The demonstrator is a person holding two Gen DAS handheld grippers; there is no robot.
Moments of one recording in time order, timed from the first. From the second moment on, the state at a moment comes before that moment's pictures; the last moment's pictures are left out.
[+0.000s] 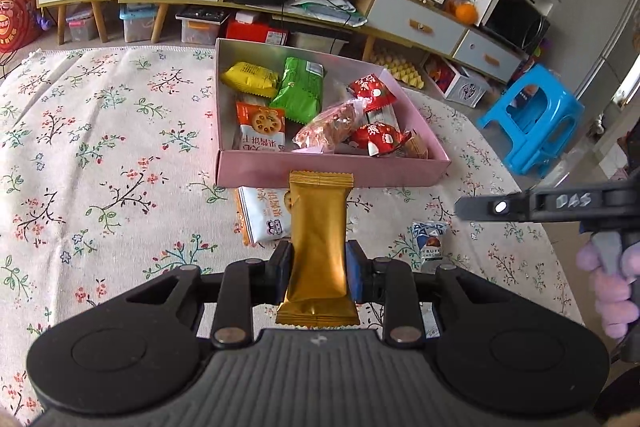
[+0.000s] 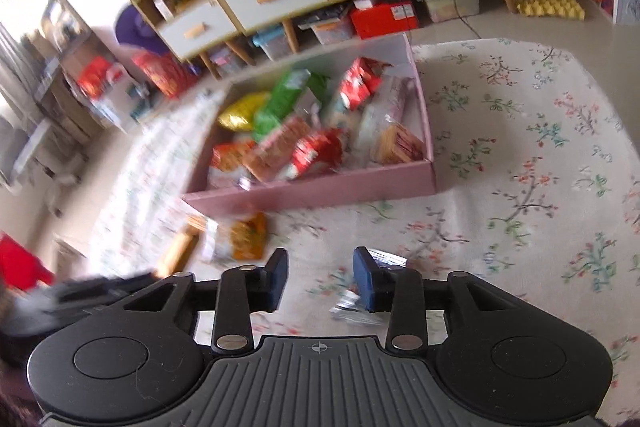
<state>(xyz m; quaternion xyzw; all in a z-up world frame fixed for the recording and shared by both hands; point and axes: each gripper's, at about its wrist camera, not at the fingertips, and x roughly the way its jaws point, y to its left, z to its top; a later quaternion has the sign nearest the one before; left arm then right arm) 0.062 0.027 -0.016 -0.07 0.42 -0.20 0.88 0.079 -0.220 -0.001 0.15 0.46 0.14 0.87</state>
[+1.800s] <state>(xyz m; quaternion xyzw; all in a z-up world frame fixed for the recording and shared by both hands) 0.167 0.024 -0.028 -0.16 0.39 -0.11 0.90 0.166 -0.234 -0.008 0.26 0.38 0.08 0.88</state>
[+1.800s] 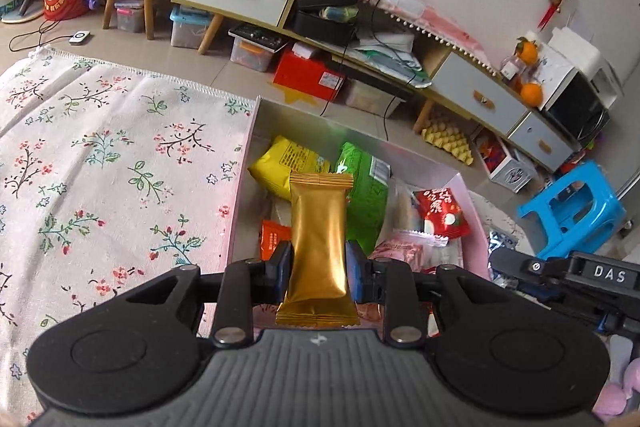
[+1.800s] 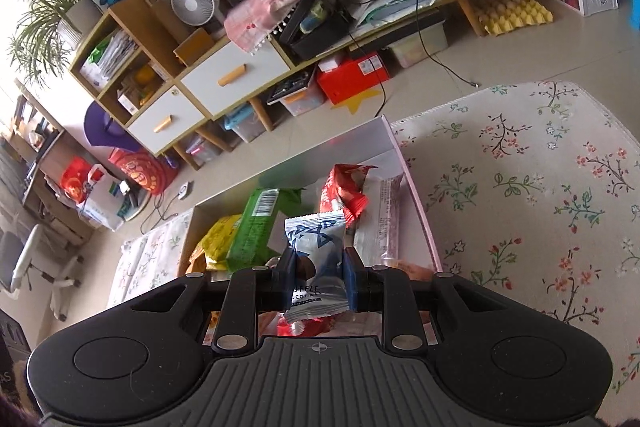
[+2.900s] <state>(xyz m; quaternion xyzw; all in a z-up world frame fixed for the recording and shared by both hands) 0.108 0.027 -0.005 -0.04 0.40 -0.12 0.91 0.096 -0.224 0.019 0.16 0.40 0.11 0.90</state>
